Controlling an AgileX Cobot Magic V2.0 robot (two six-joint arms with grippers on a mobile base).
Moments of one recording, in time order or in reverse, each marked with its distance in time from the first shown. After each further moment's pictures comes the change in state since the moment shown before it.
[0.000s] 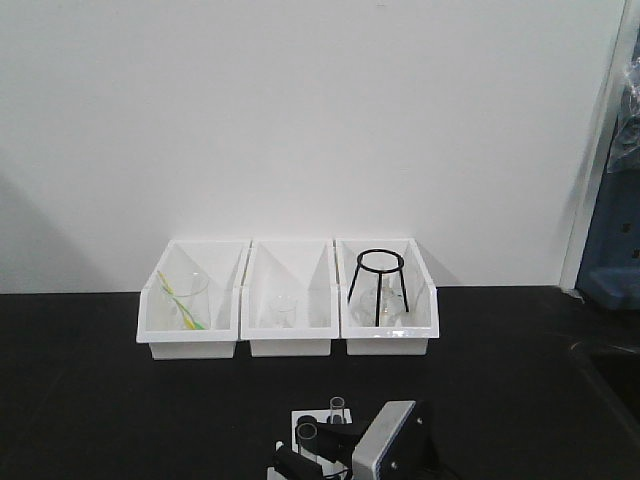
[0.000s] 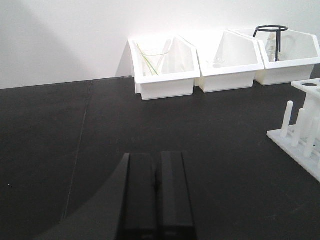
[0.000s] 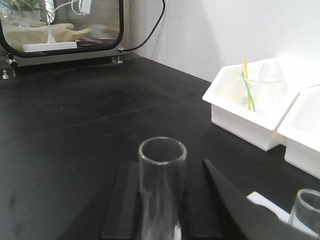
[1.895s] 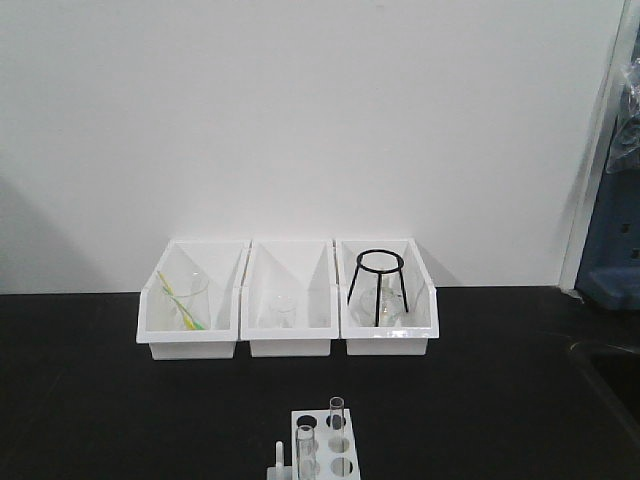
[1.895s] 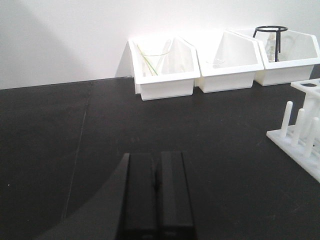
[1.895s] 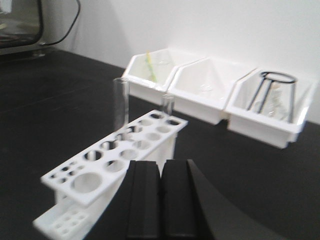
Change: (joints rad) left arm 0.000 0.000 0.000 0.000 0.000 0.000; right arm -0.031 -1.374 0.622 0.189 0.817 0.032
